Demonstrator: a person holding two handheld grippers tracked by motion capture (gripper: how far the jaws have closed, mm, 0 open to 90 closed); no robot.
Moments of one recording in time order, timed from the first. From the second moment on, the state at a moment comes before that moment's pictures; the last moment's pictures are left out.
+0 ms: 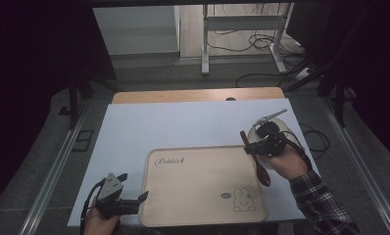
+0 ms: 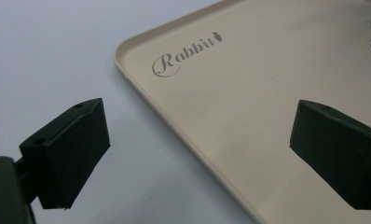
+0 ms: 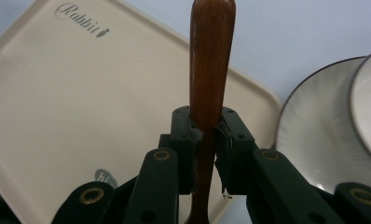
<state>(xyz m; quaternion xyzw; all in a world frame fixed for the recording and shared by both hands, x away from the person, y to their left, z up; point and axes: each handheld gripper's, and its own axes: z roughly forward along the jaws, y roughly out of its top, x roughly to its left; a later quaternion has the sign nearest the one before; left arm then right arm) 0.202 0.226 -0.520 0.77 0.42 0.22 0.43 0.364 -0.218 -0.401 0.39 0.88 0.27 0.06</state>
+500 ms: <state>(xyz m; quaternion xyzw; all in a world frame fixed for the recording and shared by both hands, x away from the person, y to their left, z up) 0.202 0.226 -0.520 0.77 0.42 0.21 0.43 0.343 -0.205 -0.434 0.40 0.88 0.26 0.02</state>
